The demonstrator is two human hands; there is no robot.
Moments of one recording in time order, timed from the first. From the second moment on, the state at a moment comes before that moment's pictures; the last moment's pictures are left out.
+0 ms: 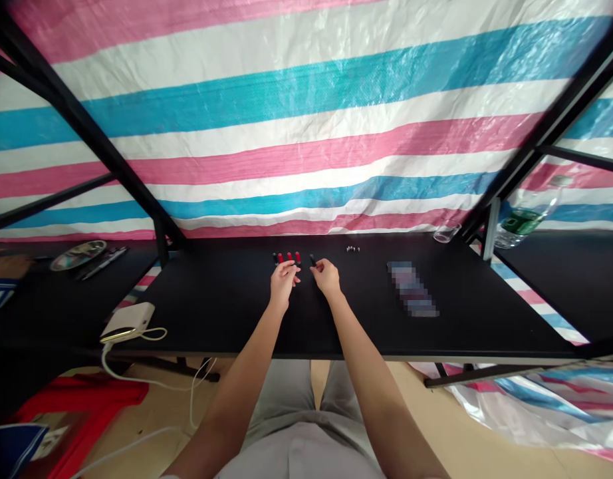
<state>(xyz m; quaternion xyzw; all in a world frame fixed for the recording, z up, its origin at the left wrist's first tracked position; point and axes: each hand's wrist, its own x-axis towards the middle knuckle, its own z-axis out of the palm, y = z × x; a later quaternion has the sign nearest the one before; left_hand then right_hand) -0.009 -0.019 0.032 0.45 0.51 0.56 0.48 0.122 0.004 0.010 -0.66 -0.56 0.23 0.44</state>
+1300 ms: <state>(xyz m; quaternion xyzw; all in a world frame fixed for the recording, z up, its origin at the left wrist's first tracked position) -0.017 -0.023 -0.003 0.54 0.52 0.52 0.40 0.133 0.001 -0.018 -0.64 -0.64 0.10 0.41</state>
